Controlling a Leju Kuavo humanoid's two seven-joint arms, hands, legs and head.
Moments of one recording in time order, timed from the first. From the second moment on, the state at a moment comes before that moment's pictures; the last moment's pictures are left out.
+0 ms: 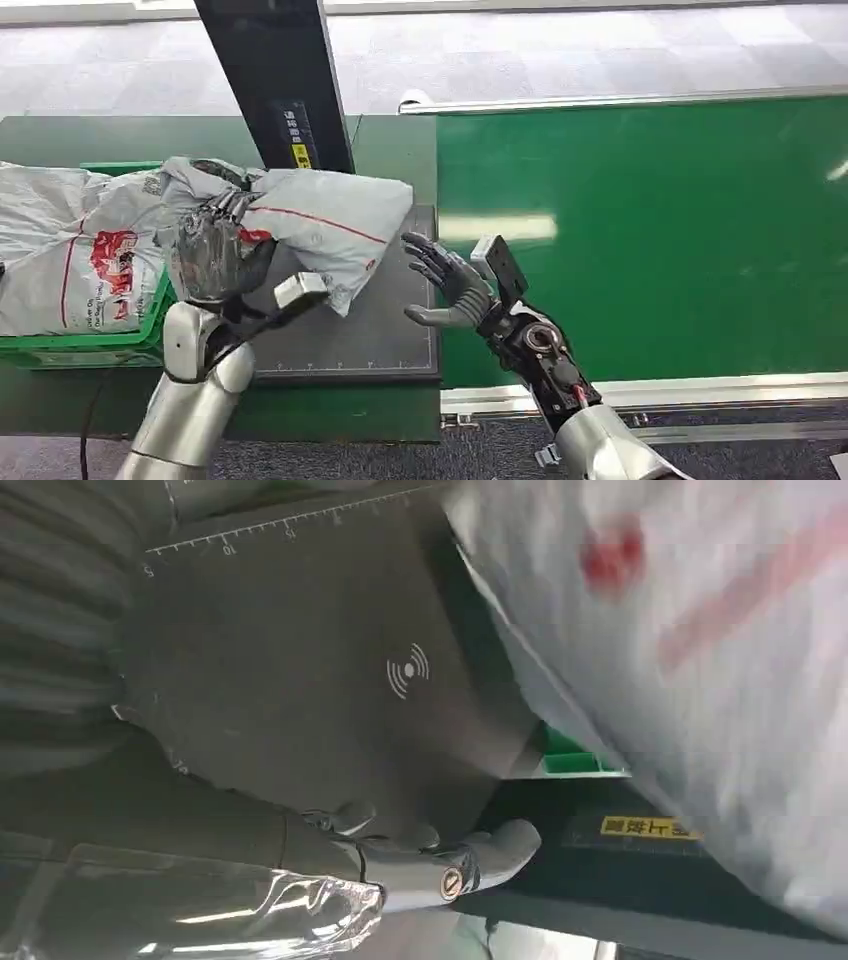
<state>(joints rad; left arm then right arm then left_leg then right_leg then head) -0.43 -0.03 -0.10 -1.36 -1.19 0.66 -0.19 -0.62 0.13 0.36 -0.69 -0.22 0.44 -0.40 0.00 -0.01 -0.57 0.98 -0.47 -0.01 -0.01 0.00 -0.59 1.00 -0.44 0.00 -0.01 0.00</state>
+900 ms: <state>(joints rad) -0.82 -0.03 0.77 -1.11 -1.29 0.66 -0.56 -0.54 0.07 0.40 -0.81 -0.12 0.27 -0.43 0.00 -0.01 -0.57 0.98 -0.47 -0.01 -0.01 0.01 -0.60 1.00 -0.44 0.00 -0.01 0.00</state>
